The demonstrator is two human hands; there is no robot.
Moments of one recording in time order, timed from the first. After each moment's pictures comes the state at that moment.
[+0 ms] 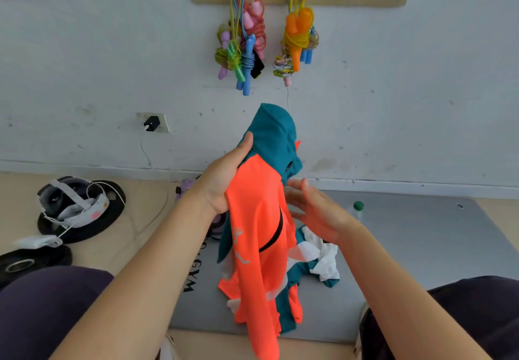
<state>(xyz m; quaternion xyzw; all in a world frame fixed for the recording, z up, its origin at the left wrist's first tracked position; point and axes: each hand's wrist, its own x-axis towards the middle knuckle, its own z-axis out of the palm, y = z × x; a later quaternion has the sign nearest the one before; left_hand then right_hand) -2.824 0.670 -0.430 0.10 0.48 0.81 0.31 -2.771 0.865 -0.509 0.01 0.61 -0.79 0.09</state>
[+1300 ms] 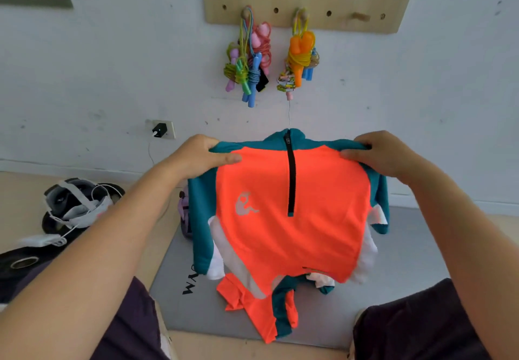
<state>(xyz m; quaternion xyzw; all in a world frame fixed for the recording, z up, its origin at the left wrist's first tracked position) -2.869 0.598 -0.408 0.19 0.88 0.44 0.07 -2.772 0.956 -0.374 0.06 0.96 -0.25 -0.08</state>
